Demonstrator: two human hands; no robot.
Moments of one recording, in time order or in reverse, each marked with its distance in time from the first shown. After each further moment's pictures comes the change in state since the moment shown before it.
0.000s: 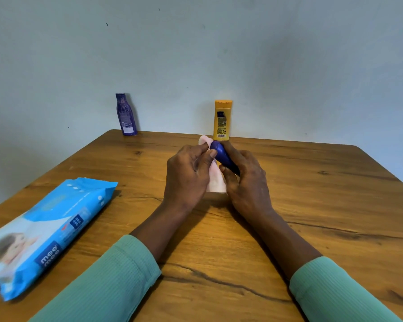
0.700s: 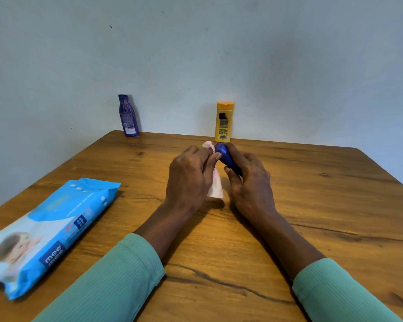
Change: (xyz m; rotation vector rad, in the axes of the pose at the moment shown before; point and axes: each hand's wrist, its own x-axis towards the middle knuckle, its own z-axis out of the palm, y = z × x) left_hand 0.001 -0.005 0.001 0.237 0.011 0.252; right_hand -0.001 -0.005 -0.008 -0.087 -0.008 -0.008
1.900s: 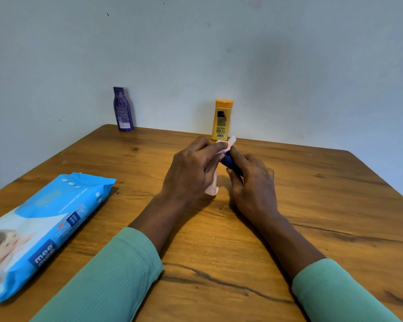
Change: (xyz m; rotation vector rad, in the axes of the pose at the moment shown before) left_hand 0.011 -0.012 -0.003 -0.038 -0.131 0.157; right_hand -0.001 0.010 0.000 -0.177 0.011 -0.071
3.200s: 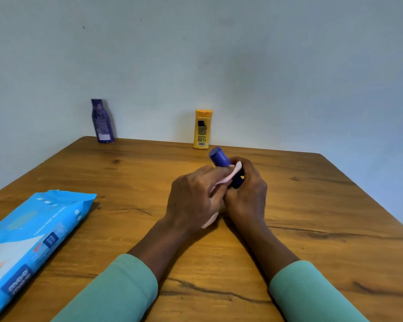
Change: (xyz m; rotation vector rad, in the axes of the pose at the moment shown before) left_hand -0.017 0.036 0.018 -0.106 -0.043 0.049; right_hand -0.010 -0.006 -0.011 0.272 0.247 0.182
